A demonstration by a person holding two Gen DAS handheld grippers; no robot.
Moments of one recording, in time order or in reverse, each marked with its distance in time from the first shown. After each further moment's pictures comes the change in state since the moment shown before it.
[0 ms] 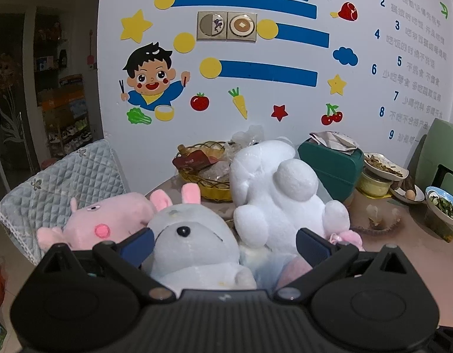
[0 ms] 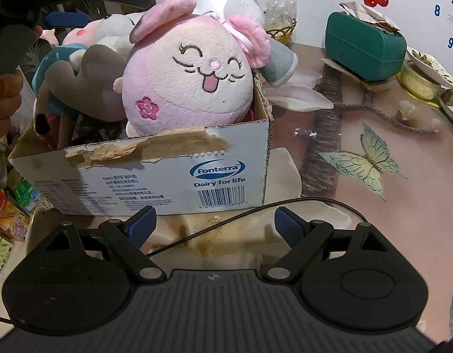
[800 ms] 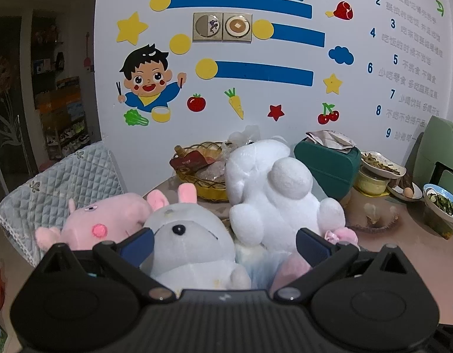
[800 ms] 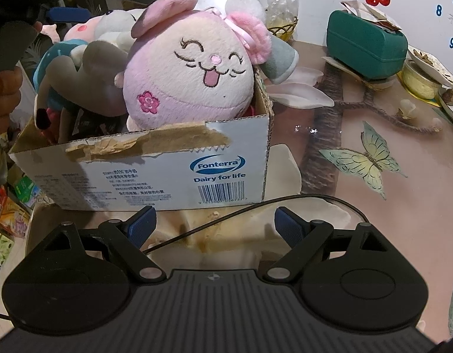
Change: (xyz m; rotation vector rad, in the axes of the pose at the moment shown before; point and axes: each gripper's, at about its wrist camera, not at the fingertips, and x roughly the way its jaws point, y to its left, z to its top) left arm -0.002 -0.003 -0.002 0.010 -0.002 -0.006; right arm -0.001 0.000 -0.002 -0.010 0.008 0.002
